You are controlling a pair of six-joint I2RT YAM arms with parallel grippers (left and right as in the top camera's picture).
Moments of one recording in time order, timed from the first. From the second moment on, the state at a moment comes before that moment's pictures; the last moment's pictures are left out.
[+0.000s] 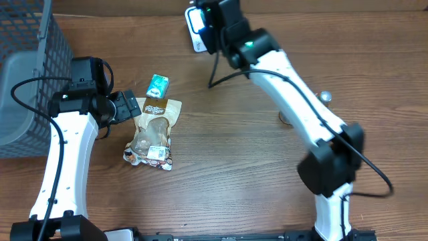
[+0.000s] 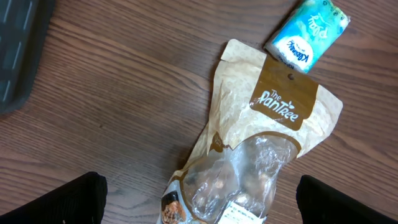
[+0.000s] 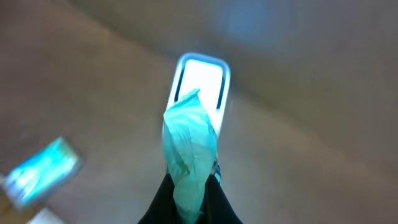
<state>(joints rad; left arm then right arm) 0.09 1.49 1.25 -0.97 -0.04 -0.31 0.53 2.09 2.11 -0.76 0.15 -0.03</state>
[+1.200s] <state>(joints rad) 0.09 1.49 1.25 -0.97 -0.04 -0.31 0.46 2.09 1.71 -1.31 -0.18 0.15</state>
